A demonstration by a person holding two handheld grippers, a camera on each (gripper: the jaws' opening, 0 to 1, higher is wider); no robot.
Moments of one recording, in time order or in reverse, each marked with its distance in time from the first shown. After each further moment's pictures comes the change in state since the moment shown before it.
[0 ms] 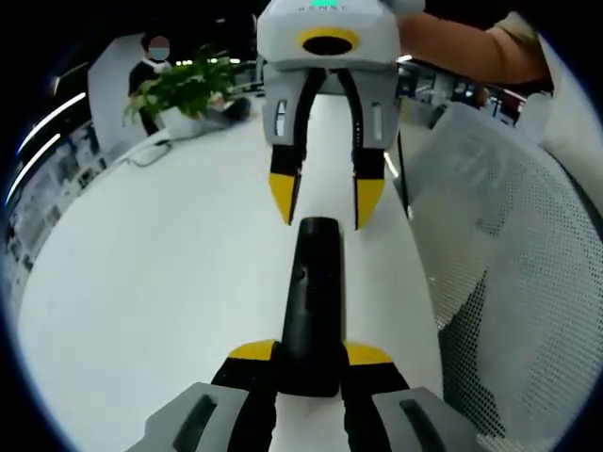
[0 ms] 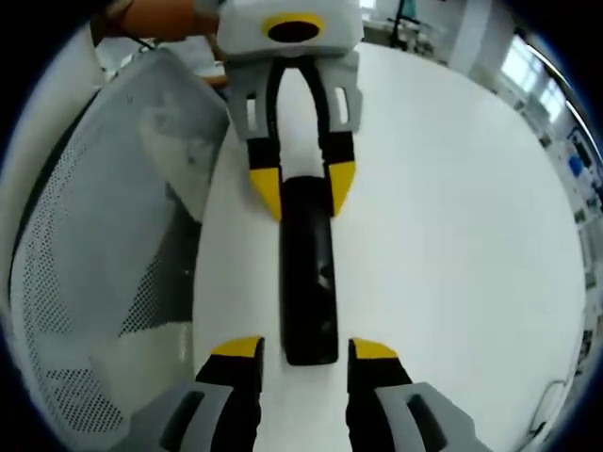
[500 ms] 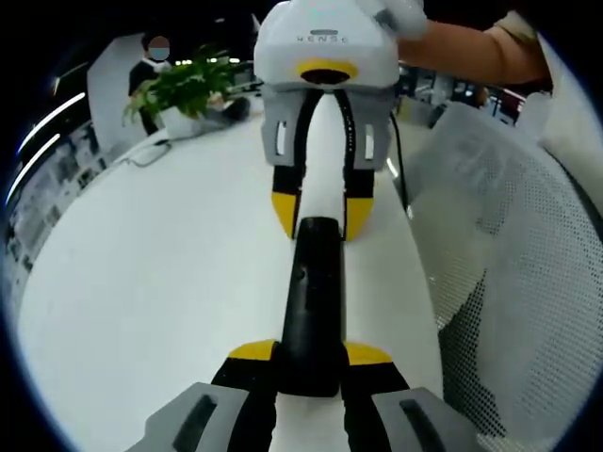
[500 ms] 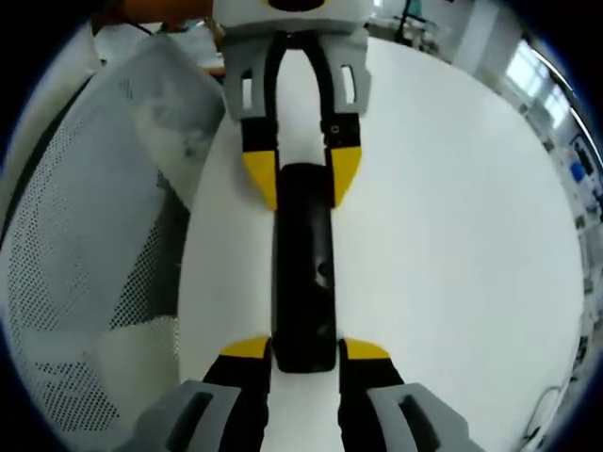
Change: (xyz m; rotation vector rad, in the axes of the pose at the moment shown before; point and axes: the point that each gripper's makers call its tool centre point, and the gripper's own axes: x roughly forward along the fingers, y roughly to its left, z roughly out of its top) left arm -0.001 0.001 0.001 0.001 0.002 -0.001; right arm 0.011 -0.009 -0.003 -0.028 0.020 -0.032
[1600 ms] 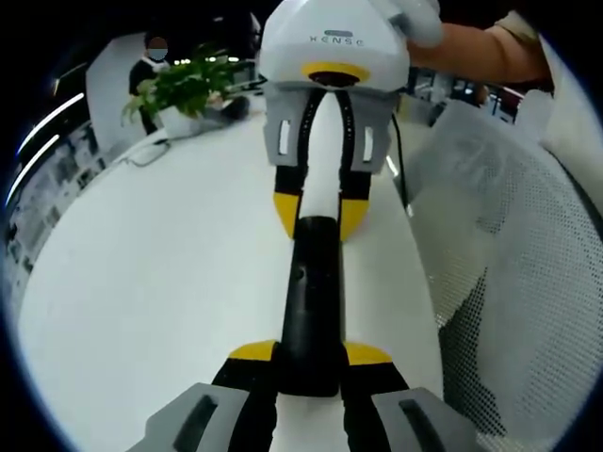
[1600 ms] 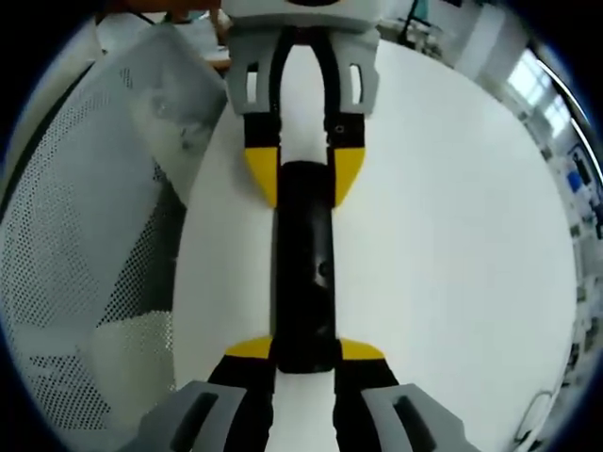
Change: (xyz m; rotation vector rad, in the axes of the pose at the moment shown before) left arm 0.000 -0.001 0.000 0.006 0.014 0.001; right arm 0.001 0.000 0.001 -0.025 0.016 -0.025
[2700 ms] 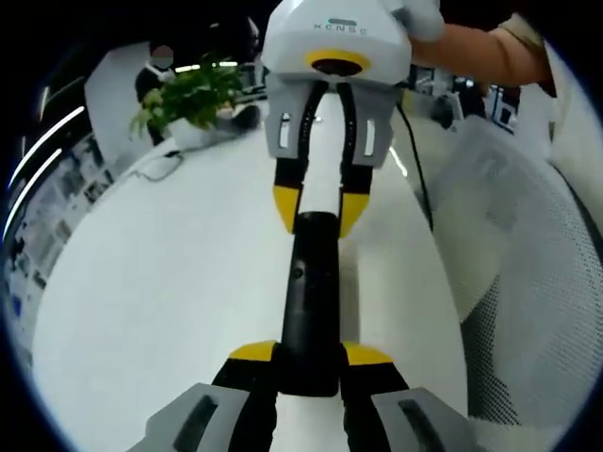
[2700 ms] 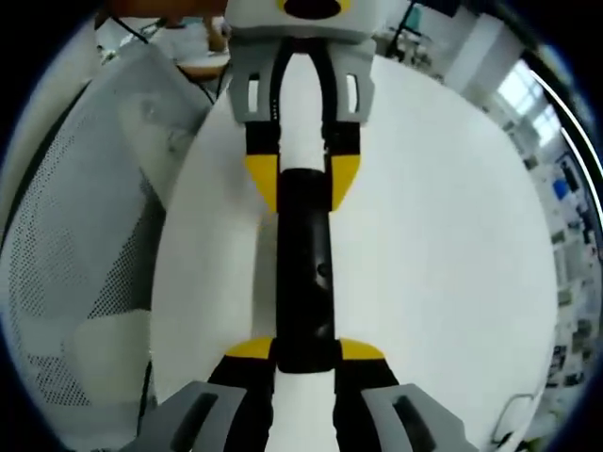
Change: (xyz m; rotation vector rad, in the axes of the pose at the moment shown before) left arm -0.020 0.043 0.024 0.048 0.002 0.057; right arm -0.035 -0.042 0.005 -0.016 -0.025 -0.087
